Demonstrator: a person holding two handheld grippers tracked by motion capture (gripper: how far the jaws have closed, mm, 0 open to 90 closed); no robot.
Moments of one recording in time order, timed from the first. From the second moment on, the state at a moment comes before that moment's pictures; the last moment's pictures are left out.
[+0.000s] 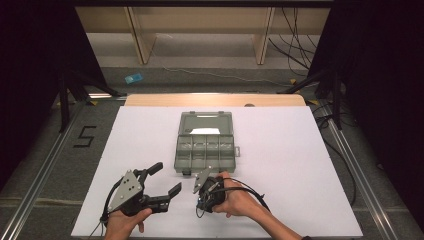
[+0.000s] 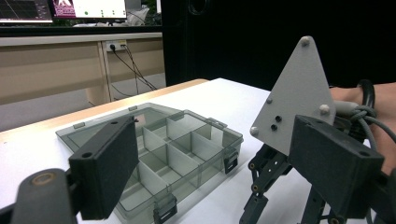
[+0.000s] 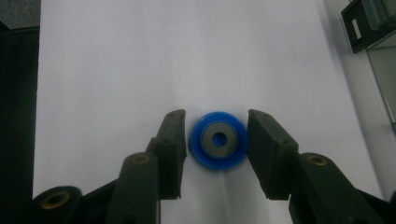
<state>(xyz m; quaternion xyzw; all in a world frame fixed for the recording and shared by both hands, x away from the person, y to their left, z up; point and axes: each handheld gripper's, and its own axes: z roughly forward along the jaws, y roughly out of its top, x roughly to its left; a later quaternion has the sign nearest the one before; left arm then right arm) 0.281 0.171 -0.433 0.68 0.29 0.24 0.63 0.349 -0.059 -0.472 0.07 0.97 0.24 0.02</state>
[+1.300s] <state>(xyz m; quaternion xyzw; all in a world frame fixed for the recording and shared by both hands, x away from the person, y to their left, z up) 0.282 0.171 -0.433 0.68 0.28 0.24 0.63 0.370 -0.097 -0.429 0.11 0.95 0.29 0.09</state>
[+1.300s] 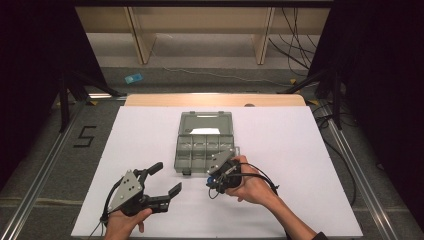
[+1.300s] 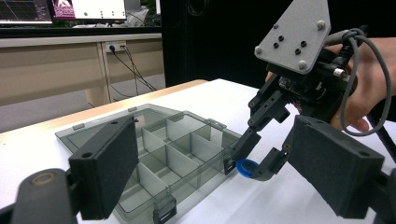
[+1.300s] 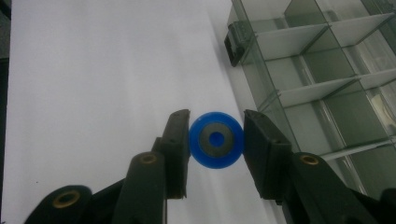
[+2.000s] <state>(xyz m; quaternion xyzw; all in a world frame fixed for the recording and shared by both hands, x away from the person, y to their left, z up) 0.282 0.170 -0.433 0.68 0.29 0.24 0.63 0.377 -0.114 -0.405 0.12 0.93 0.31 0.13</state>
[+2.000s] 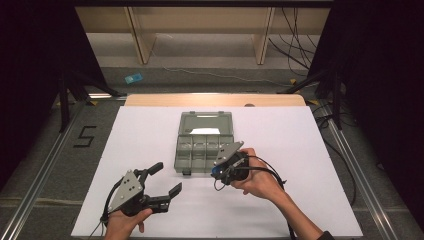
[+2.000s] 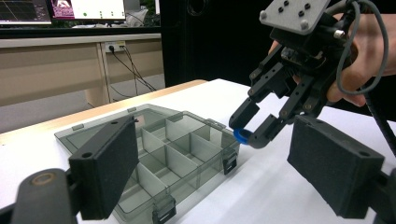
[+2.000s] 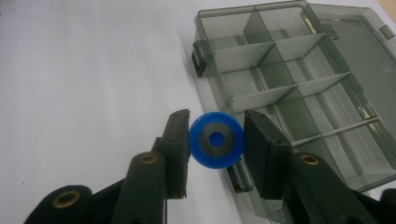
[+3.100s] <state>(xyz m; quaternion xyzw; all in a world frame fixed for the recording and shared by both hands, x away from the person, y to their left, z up) 0.282 0.170 -0.433 0.68 0.29 0.24 0.63 0.398 -0.141 -0.392 0.17 0.92 0.32 0.17</state>
